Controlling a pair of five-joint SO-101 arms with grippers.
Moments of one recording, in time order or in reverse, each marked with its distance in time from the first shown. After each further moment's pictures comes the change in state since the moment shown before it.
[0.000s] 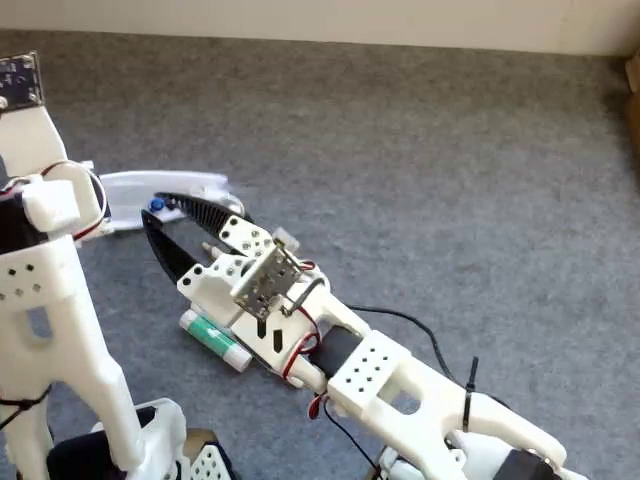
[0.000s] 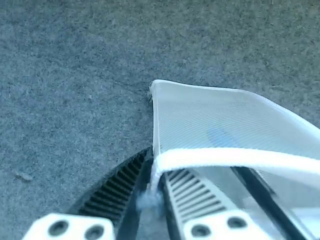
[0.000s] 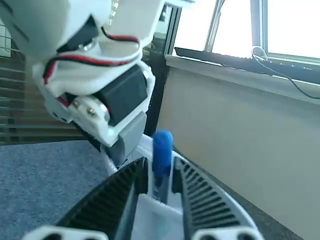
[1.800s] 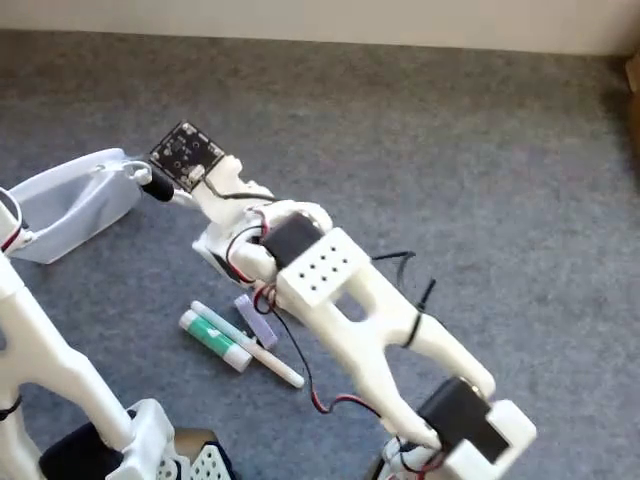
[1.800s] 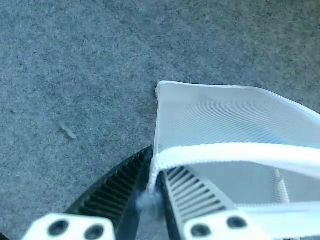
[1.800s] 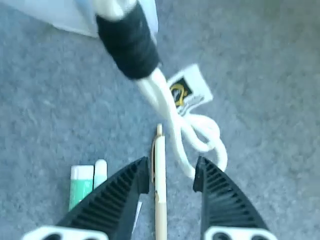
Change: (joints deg) left arm -19.7 2.3 -1.5 0.0 3.3; right arm 7.9 29.3 -49.6 81.9 0.0
